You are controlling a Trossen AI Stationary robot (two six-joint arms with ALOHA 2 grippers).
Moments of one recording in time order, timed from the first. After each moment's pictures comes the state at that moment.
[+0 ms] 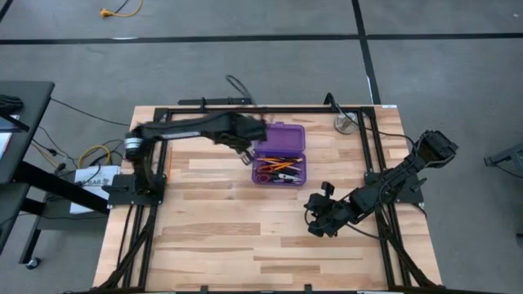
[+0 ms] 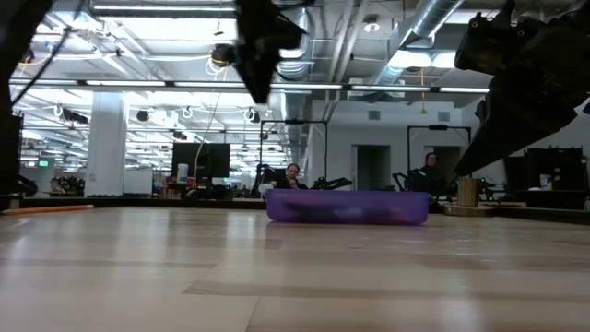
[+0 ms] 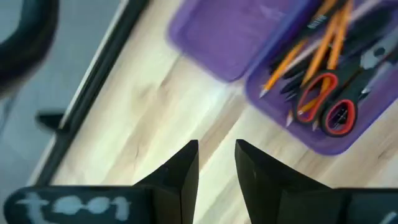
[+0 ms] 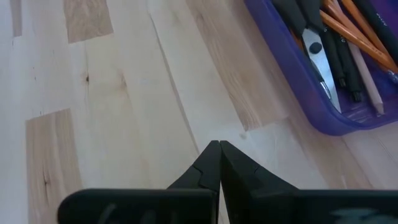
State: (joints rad) left arm 0.16 1.89 1.87 -1.33 -0.38 -0.38; right arm 0.58 1.46 0.68 -0.28 0.55 0.72
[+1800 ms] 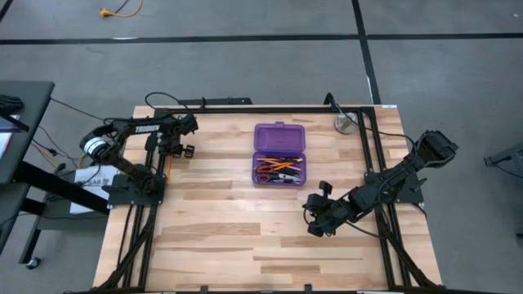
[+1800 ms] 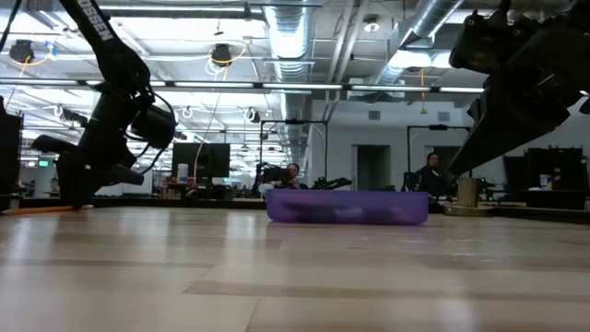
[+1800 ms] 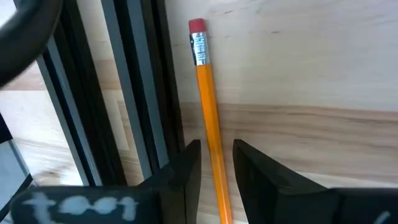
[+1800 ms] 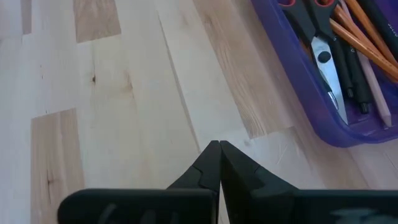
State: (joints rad) left arm 0.92 1.49 0.66 -0.94 -0.25 -0.60; right arm 0.56 1.46 0.68 -0.25 0.52 0.65
